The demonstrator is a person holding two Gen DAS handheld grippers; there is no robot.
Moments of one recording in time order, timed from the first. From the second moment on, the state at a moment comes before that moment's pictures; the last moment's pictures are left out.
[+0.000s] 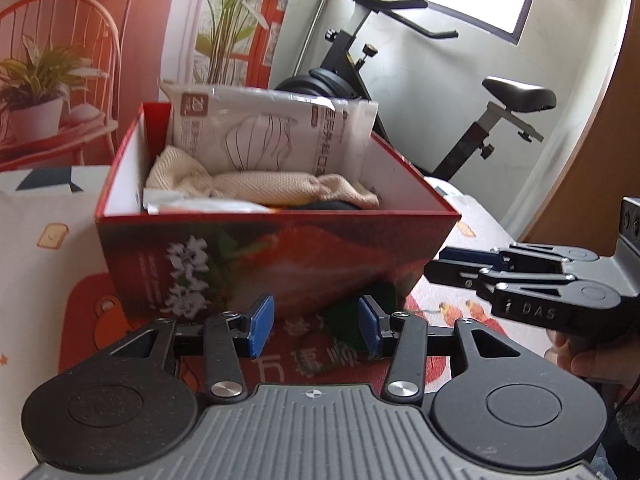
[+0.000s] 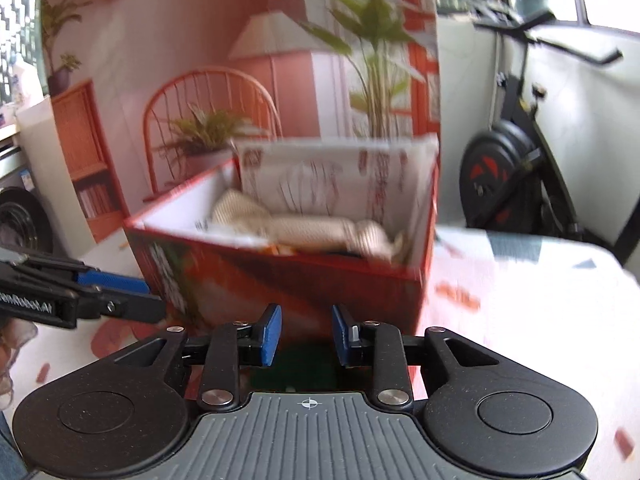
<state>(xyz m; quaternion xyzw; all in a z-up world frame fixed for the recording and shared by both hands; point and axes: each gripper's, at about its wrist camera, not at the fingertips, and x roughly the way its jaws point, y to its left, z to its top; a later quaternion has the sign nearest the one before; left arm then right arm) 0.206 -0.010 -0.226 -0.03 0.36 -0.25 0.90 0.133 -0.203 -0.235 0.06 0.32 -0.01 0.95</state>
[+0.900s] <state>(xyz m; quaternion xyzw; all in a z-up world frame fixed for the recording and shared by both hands) 0.265 -0.057 -0.295 -0.08 0.45 -0.30 0.84 0.152 -0.188 -0.317 0.05 0.37 0.04 0.93</state>
